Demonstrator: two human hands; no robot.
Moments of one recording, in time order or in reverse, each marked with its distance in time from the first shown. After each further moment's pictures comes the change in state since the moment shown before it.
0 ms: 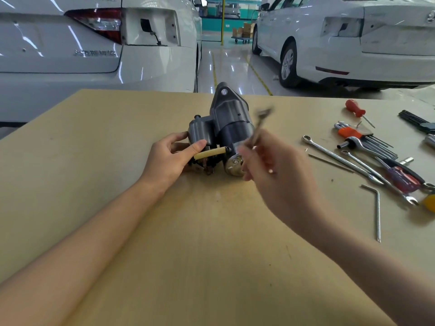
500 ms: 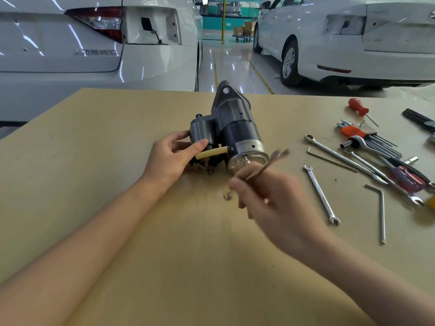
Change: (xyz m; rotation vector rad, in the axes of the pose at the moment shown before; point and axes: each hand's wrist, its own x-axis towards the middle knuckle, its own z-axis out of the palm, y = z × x) left_hand 0.000 -0.002 -0.001 -0.005 -0.012 0.020; right_hand -0.027 -0.005 0.001 0.132 -0.218 0.049
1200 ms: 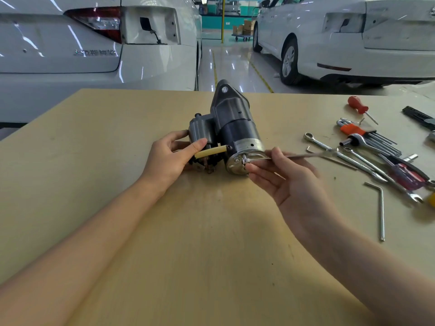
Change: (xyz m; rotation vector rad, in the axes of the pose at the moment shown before) left_hand 0.002 -0.003 0.000 0.014 0.010 0.007; right_hand 0.016 0.016 -0.010 1.129 0.365 0.544
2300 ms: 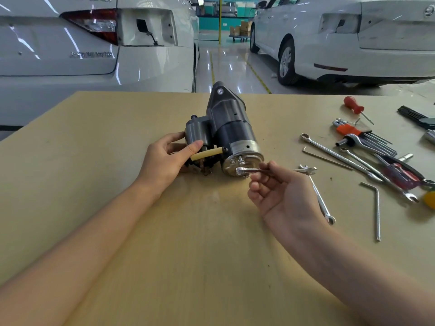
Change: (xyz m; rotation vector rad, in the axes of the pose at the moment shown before) left_hand -0.001 0.002 0.000 -0.061 -0.021 -0.022; right_hand -0.002 0.007 0.007 0.176 0.135 0.193
